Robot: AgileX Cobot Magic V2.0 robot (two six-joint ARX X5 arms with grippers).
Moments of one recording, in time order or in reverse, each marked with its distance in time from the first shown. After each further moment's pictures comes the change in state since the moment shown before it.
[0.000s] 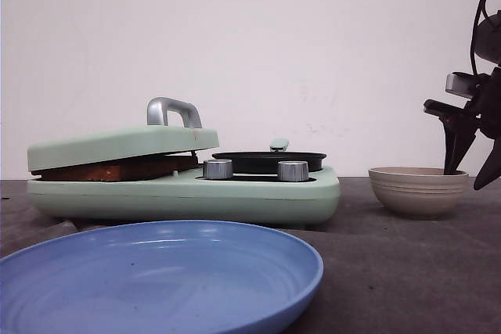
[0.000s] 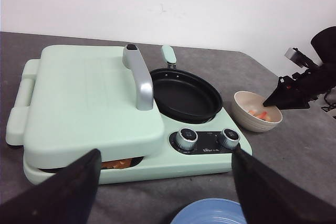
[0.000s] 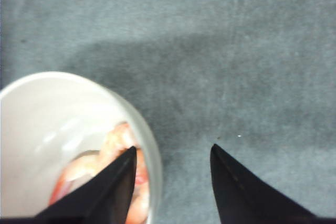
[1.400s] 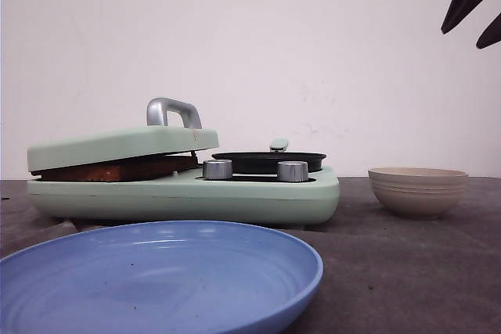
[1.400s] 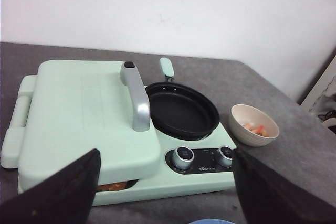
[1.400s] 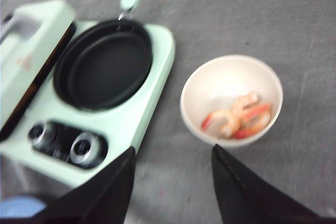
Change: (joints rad) left arm 0.000 0.079 0.059 0.048 0.002 -0.024; right arm 0.150 -0.796 -0.395 0.075 0.006 0.094
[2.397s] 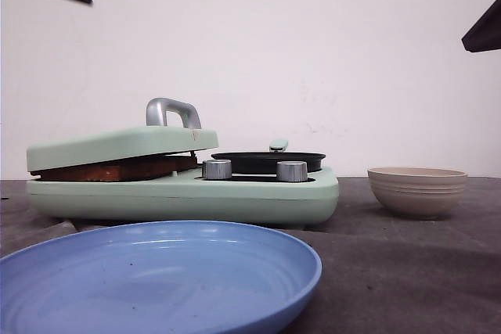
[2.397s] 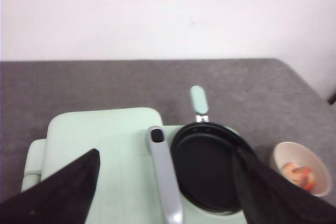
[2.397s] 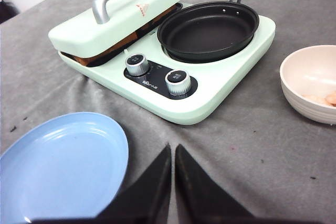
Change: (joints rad) left arm -0.001 0.775 0.630 -0.015 -0.049 0.067; right arm 0.542 -0.731 -0.580 0.146 0.259 0.007
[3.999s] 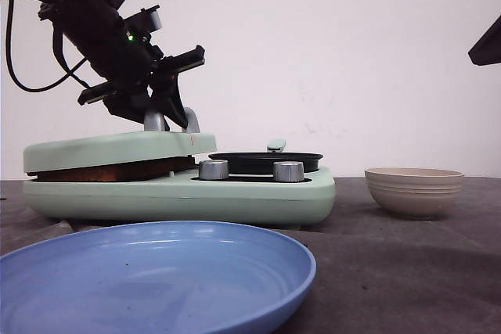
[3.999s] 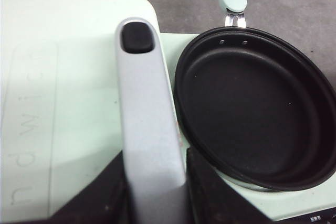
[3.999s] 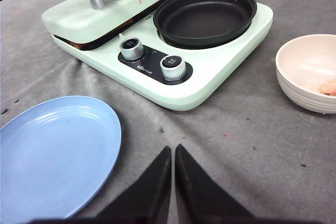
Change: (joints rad) left arm -0.181 0.509 -0.033 0.205 -0.214 -0.010; right arm 0.000 0.000 0.000 -0.045 -0.003 -0.051
